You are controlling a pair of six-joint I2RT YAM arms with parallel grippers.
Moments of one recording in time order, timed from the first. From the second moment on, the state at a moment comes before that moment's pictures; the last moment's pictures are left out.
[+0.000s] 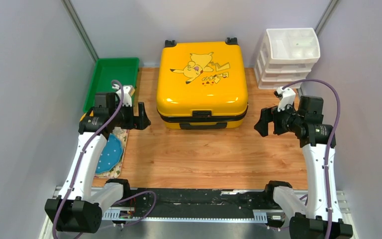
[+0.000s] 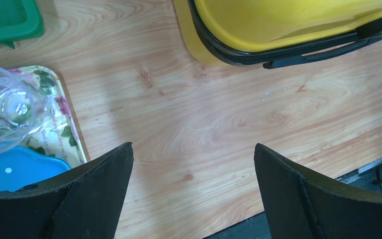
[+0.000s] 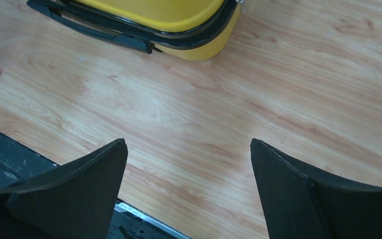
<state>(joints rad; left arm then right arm) -0.04 1.02 1.04 -0.81 0.35 -0.05 -0.11 0.92 1.13 -0.97 -0.49 -0.22</state>
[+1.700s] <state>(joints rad) -0.04 1.03 0.80 -0.29 1.06 0.10 -0.19 1.83 1.39 -0.93 -1.09 -1.44</state>
